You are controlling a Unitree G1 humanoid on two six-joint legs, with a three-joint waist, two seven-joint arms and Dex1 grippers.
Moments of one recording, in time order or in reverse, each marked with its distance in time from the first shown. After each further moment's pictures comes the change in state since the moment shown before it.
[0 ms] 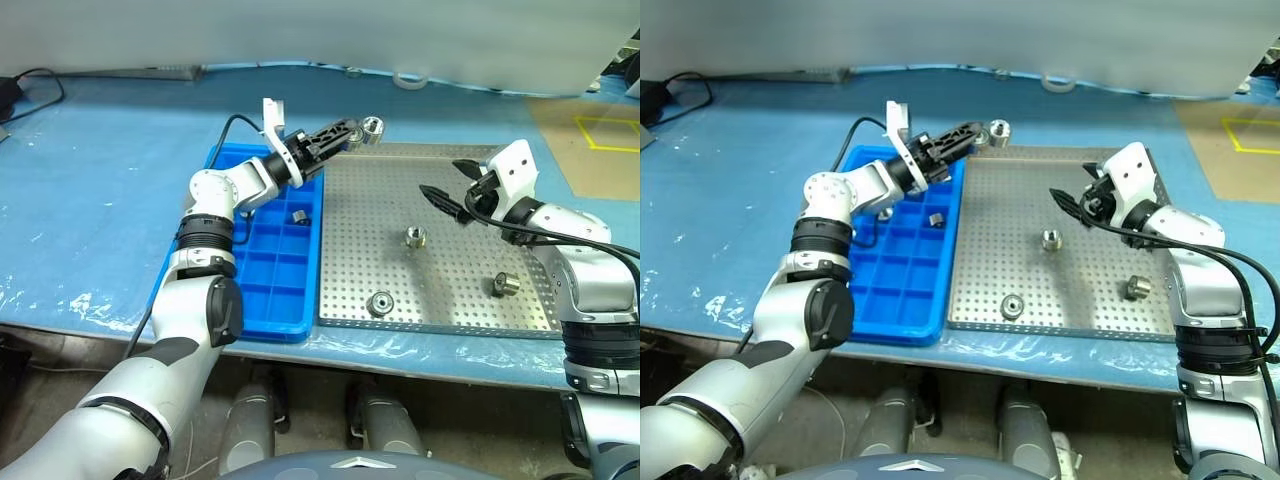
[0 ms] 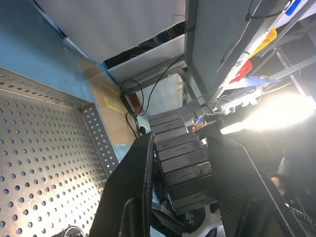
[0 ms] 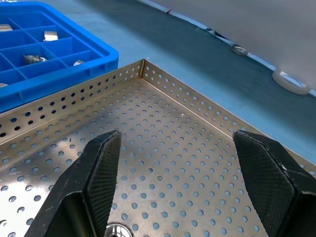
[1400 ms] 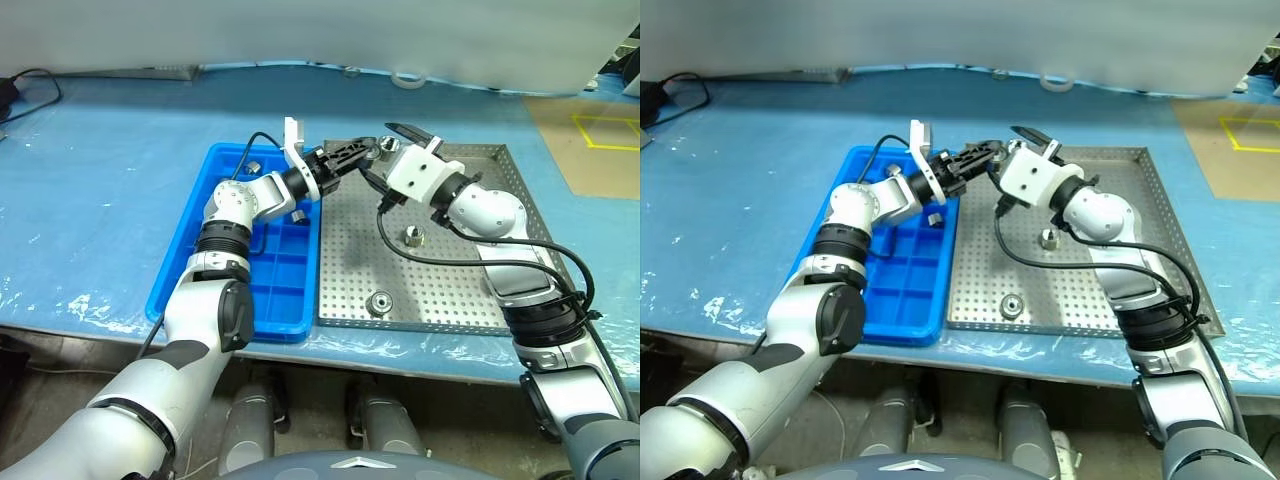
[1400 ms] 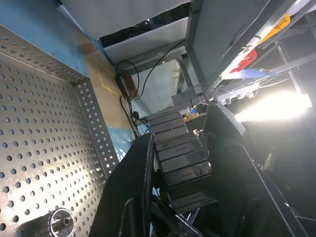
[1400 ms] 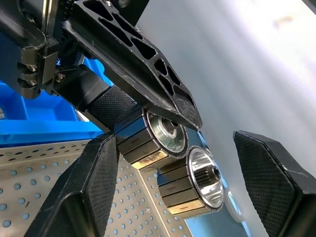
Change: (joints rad) left arm 0.000 -0.062 -0.025 0.093 0.025 -0.029 -0.029; right arm -0.157 0.111 0.306 -0.034 -0.479 -0.363 -0.138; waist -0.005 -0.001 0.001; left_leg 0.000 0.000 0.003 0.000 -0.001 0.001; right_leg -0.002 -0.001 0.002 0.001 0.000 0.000
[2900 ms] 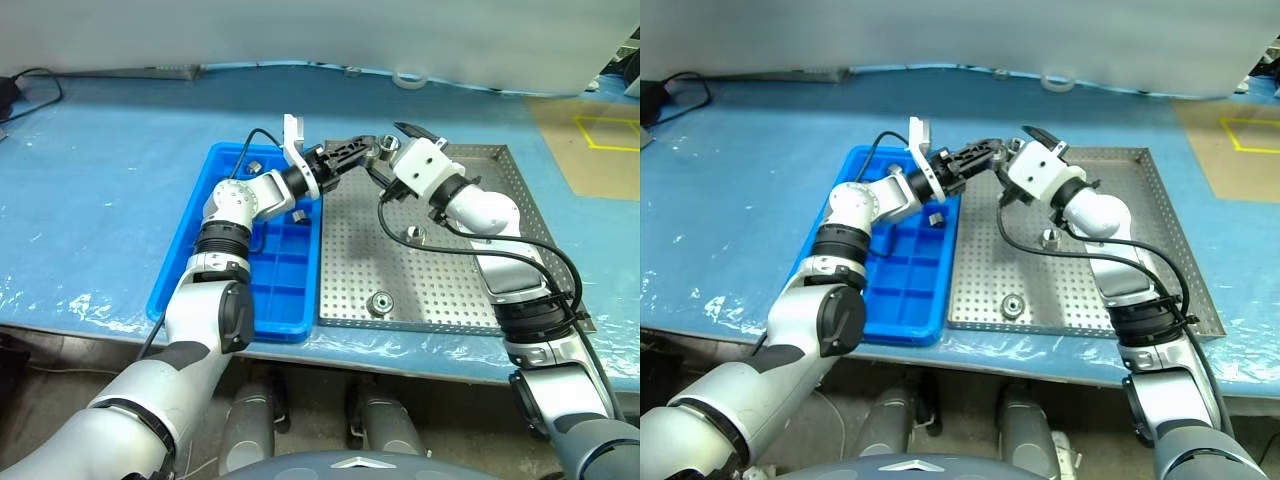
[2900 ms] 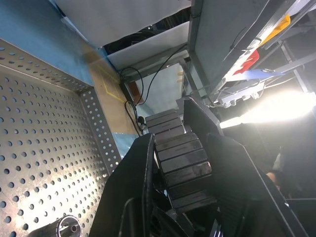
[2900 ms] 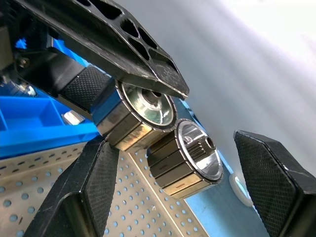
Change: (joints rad) left arm 0.010 -0.010 -0.013 -0.034 0.011 -0.006 0.012; right arm 0.007 0.034 -0.035 0.084 0.031 -0.012 -0.061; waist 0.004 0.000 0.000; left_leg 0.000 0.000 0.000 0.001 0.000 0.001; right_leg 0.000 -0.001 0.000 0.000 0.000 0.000
